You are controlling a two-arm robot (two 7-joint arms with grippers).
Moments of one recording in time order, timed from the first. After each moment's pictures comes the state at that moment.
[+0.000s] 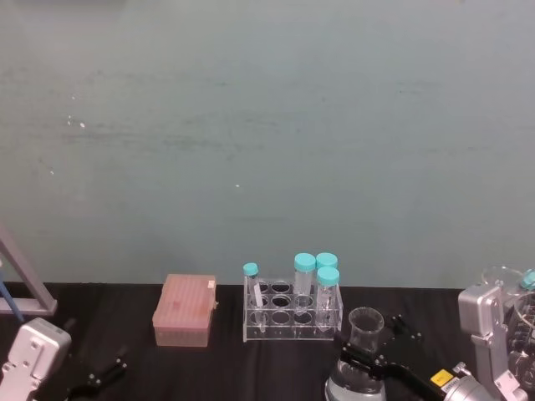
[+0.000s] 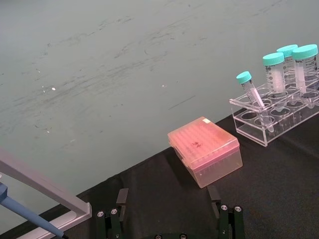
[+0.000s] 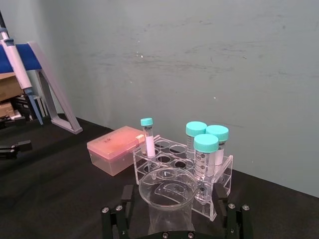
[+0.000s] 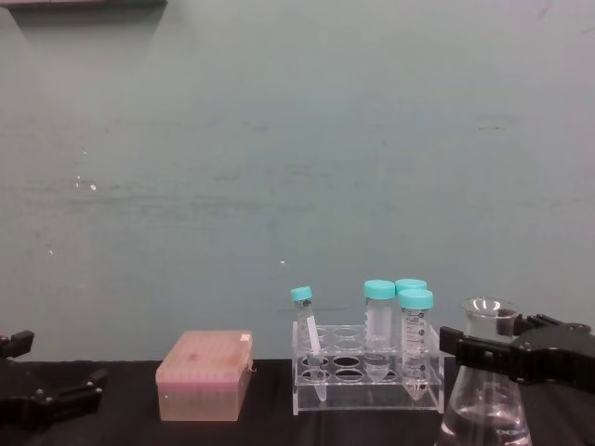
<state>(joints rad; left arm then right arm) -0.20 0.60 0.45 -1.41 -0.25 -0.12 0.03 0.29 0.36 -0.30 -1.28 0.41 -0.07 0.46</state>
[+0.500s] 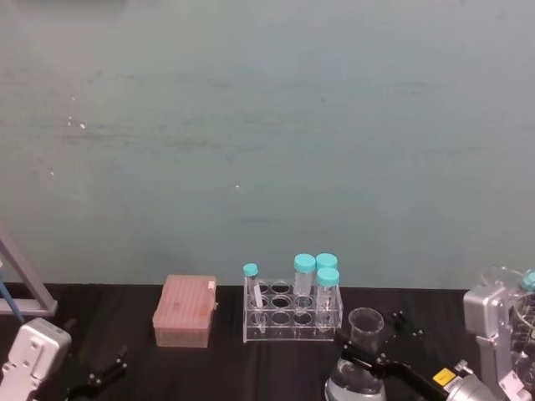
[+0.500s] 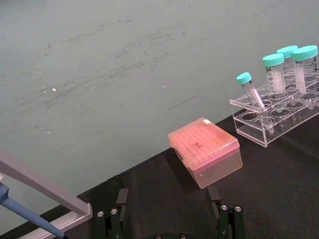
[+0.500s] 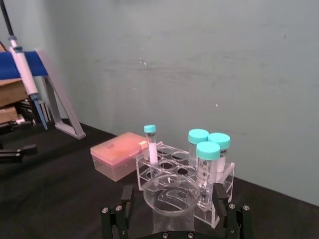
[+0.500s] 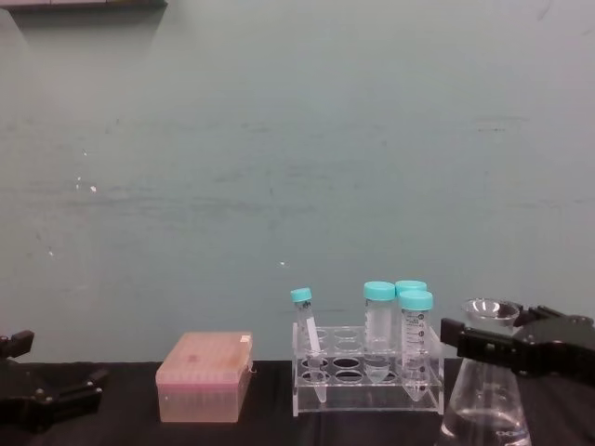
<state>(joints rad) -0.20 0.60 0.45 -1.41 -0.25 -0.12 0.03 0.29 0.36 -0.30 -1.28 0.41 -0.10 0.47</state>
